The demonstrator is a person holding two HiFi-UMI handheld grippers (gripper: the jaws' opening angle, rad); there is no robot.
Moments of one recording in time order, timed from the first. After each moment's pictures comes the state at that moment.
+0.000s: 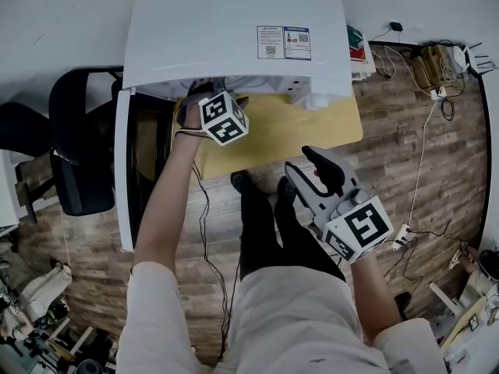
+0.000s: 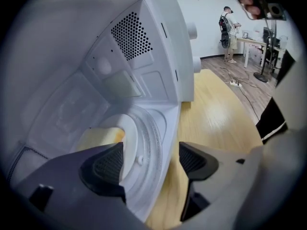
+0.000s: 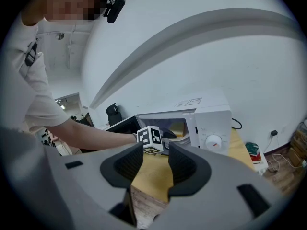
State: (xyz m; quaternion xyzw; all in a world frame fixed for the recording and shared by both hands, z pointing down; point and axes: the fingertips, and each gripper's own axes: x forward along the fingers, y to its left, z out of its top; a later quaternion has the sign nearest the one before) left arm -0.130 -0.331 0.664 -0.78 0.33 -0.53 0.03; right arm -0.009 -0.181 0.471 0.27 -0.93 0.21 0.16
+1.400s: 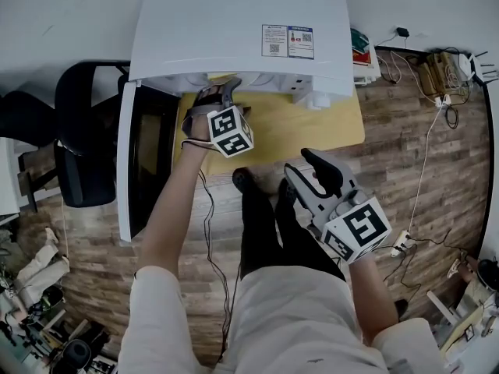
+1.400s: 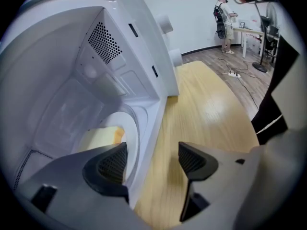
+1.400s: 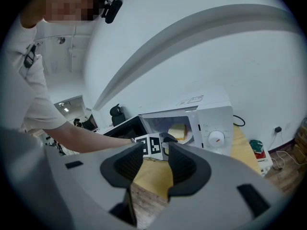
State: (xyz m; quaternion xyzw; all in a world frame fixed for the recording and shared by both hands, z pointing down) left arm -0.124 -0.297 0.673 -0.76 0.33 -0.56 0.06; right arm -0.008 -0.172 0.471 0.25 -0.93 0.22 0.15
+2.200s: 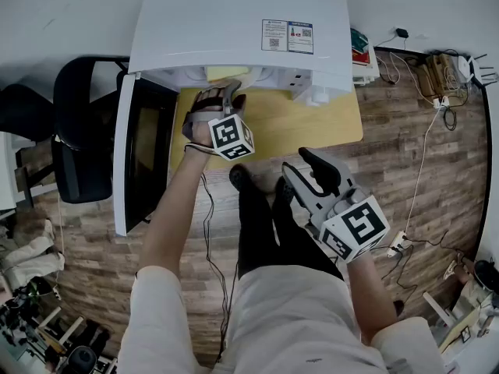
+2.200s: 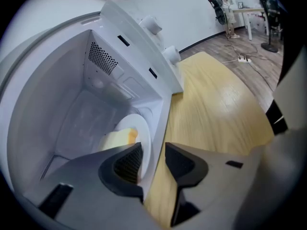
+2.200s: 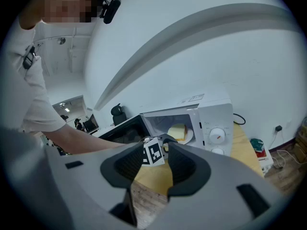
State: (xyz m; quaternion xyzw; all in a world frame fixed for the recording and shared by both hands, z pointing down) left arm -0.129 -0.295 0.665 -0.71 0.39 -0.57 0.14; right arm -0.006 -0.163 0.473 0.24 -0.93 0.23 0.15
